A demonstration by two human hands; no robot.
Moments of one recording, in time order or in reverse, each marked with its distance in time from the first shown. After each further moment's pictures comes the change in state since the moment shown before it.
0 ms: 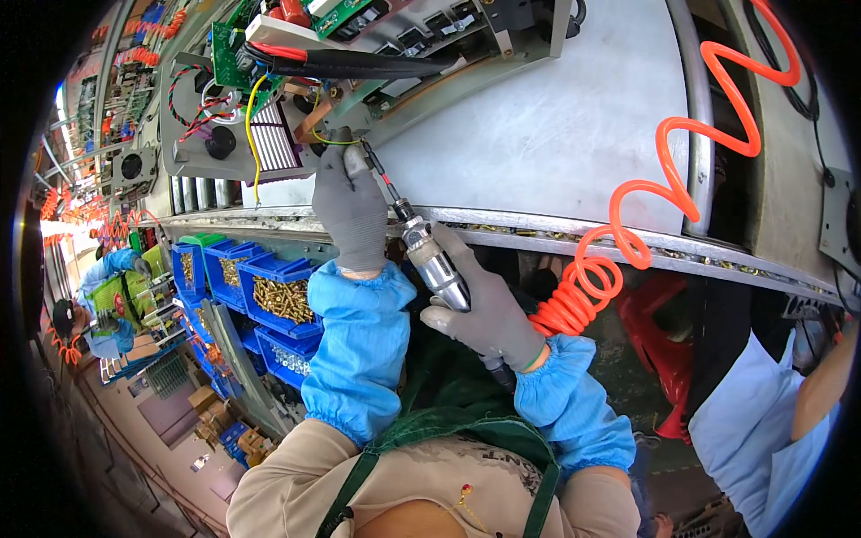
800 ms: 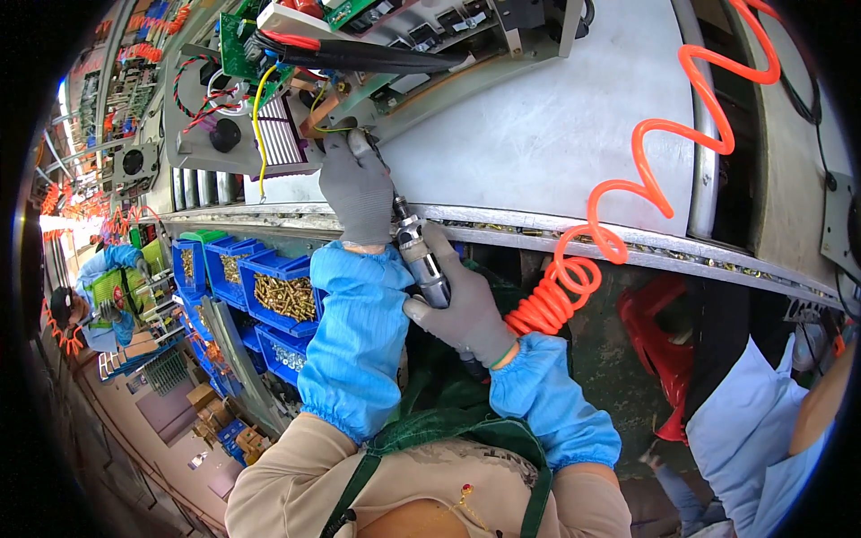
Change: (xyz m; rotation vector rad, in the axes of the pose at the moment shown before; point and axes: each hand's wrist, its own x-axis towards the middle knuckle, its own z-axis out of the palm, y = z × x) left_hand 0.013 -0.014 0.016 0.121 -0.070 -0.047; right_hand 0.021 0.039 0.029 -0.145 0.126 -0.155
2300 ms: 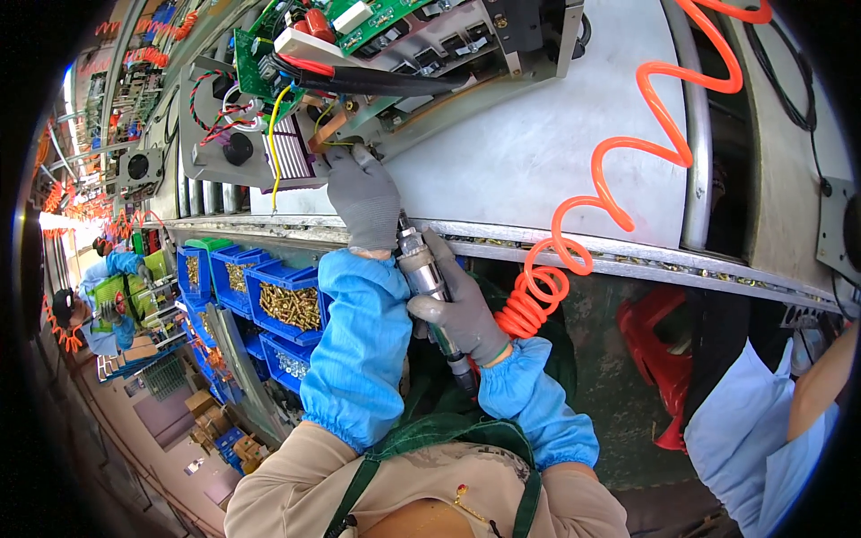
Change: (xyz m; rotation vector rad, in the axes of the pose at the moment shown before) left_hand 0.005 0.016 0.000 0.087 0.088 -0.027; right_hand 0.010 -0.013 0.000 0.639 -0.093 0.157
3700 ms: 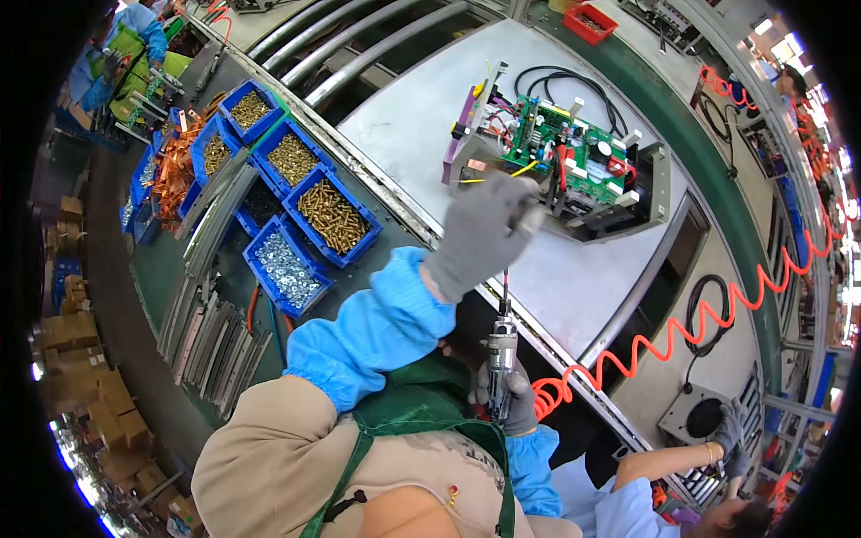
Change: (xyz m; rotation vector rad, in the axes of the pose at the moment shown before) left_hand 0.000 0.080 -0.135 -0.496 0.120 0.056; right_hand -0.128 -0.083 -0.040 -0.087 -0.209 0.180
